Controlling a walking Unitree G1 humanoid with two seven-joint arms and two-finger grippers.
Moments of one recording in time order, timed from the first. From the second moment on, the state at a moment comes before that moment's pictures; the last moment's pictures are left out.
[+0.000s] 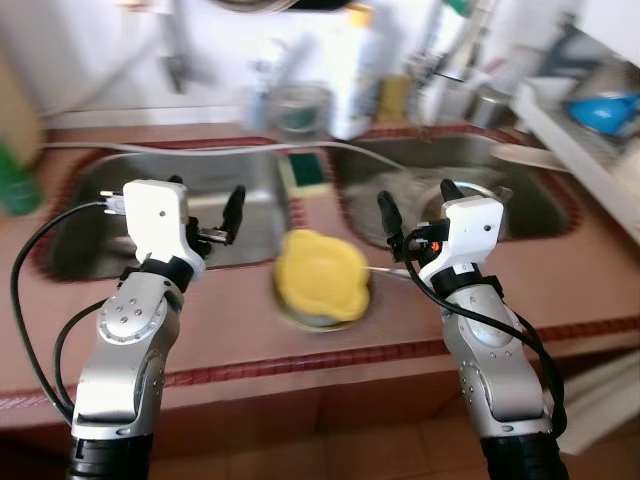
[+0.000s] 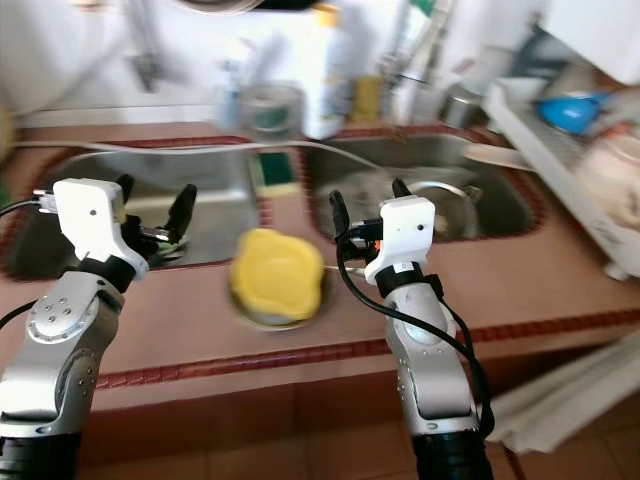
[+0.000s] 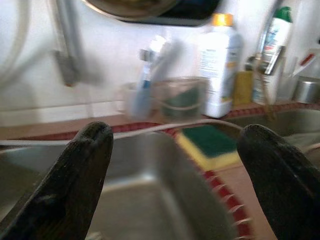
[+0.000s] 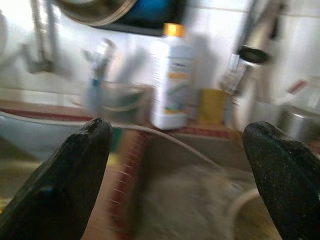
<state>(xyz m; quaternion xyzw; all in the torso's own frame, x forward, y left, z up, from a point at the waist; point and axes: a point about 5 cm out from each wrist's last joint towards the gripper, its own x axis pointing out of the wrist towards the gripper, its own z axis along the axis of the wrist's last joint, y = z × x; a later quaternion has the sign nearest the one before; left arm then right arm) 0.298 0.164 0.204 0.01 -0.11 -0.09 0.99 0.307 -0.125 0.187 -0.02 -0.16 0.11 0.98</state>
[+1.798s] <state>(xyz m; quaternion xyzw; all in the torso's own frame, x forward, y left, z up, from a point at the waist) 0.265 0.120 0.210 0.16 -0.07 -0.30 0.94 0.297 -0.190 0.178 -0.01 0.09 0.29 0.95</state>
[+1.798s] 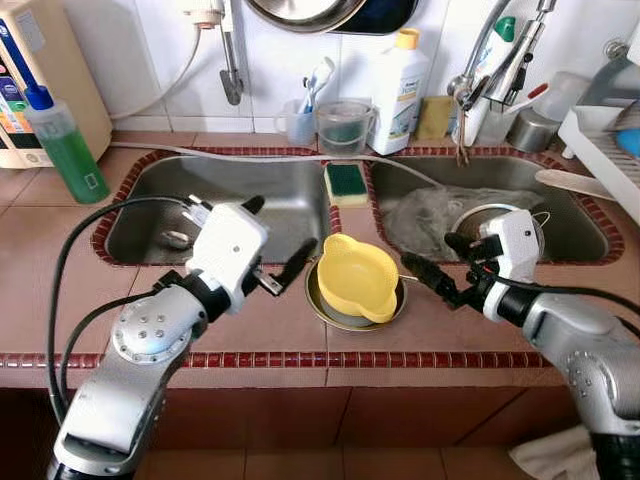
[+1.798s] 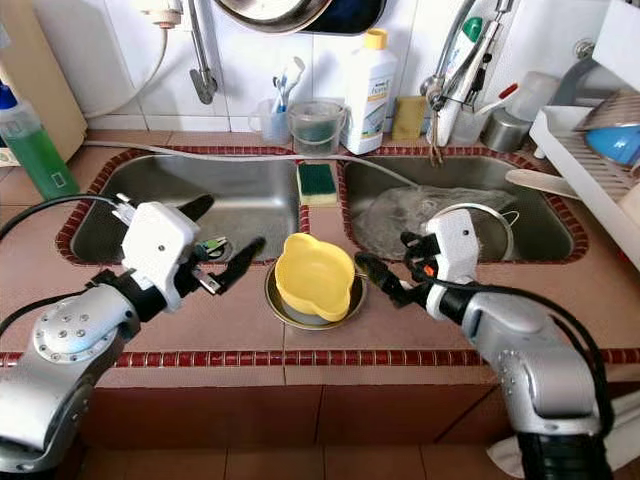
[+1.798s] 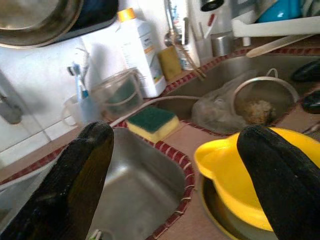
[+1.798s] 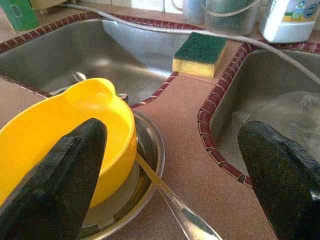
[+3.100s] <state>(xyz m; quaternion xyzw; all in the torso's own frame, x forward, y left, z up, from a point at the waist) 0.262 0.108 0.214 0.14 -0.08 -0.29 0.94 0.342 -0.154 0.167 0.02 0.13 0.42 0.90</state>
